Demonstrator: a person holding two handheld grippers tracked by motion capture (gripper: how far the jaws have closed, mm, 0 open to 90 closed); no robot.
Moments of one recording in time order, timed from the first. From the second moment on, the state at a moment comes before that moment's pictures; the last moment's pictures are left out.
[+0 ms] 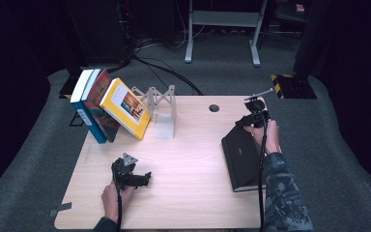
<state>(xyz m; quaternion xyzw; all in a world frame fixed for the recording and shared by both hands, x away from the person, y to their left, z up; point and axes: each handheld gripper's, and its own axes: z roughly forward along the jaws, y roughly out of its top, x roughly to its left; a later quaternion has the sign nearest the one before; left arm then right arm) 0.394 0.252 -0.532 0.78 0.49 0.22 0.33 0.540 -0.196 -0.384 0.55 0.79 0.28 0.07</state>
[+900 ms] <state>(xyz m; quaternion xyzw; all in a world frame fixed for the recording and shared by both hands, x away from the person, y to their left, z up) 0.393 0.252 -0.532 0.78 0.49 0.21 0.33 0.546 -0.166 -0.347 0.55 0.70 0.34 0.31</state>
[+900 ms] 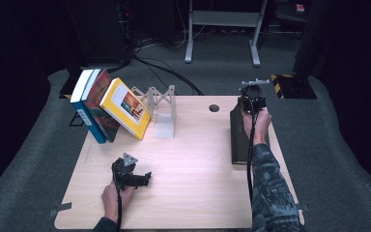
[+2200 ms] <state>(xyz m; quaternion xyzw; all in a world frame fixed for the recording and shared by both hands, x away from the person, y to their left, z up) 0.393 0.250 -0.532 0.78 0.49 0.21 0.33 0.480 -0.170 -0.353 0.47 0.65 0.41 0.44</state>
